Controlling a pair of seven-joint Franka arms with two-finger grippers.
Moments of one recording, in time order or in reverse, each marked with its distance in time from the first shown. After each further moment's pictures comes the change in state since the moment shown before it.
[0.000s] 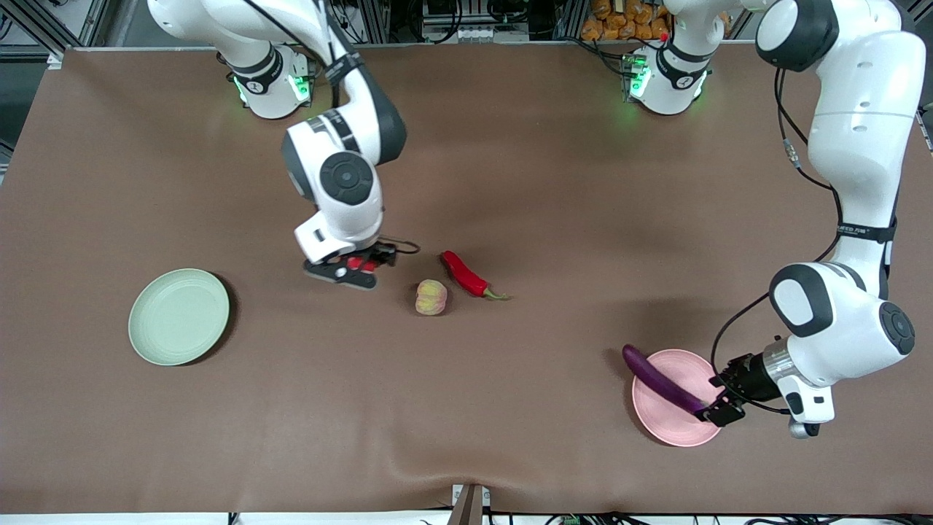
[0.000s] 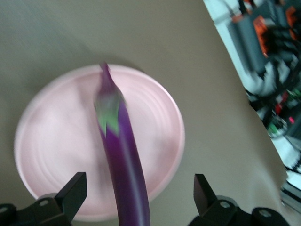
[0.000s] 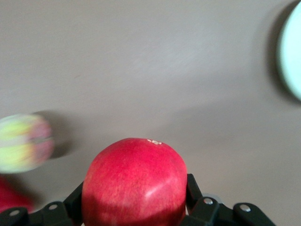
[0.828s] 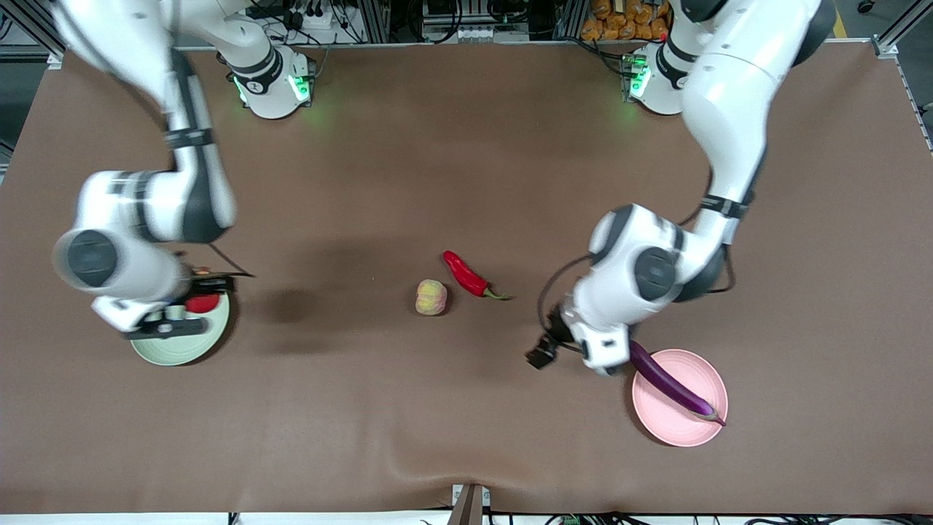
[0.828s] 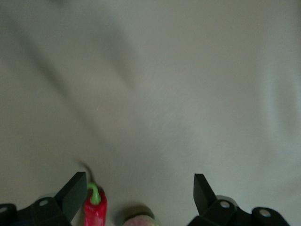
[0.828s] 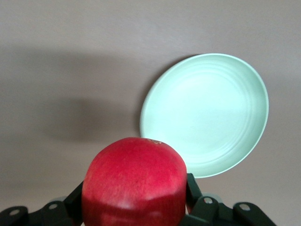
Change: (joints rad) left arm -0.462 -0.068 0.002 -0.022 0.204 -0.086 -0.852; right arm -0.420 0.004 -0.135 -0.017 0.123 -0.019 -0.953
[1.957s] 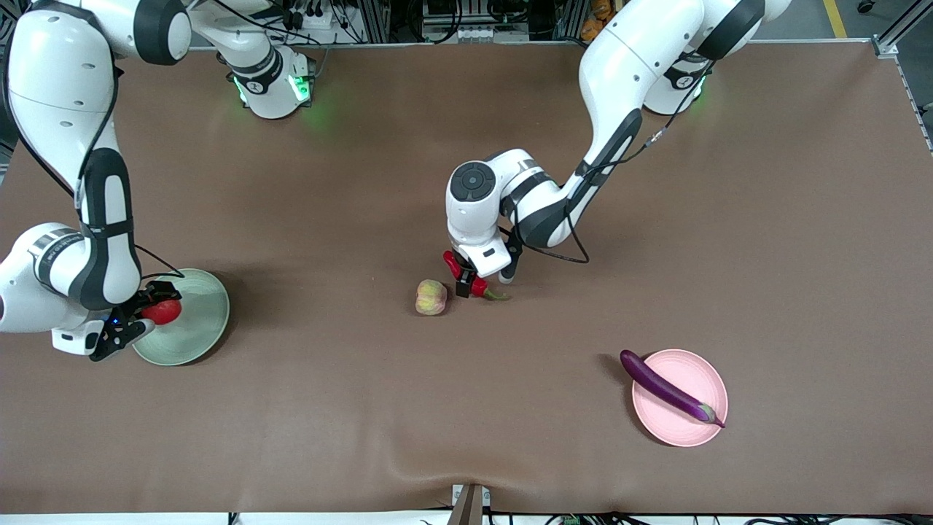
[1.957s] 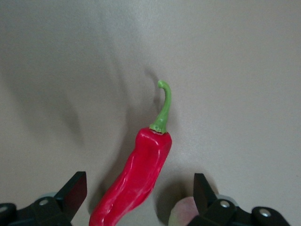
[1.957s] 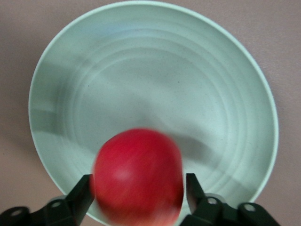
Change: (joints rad) left arm -0.284 0.042 0.013 -0.133 0.359 0.067 -0.702; right arm -0.359 0.289 0.088 0.128 0.258 0.030 -0.758
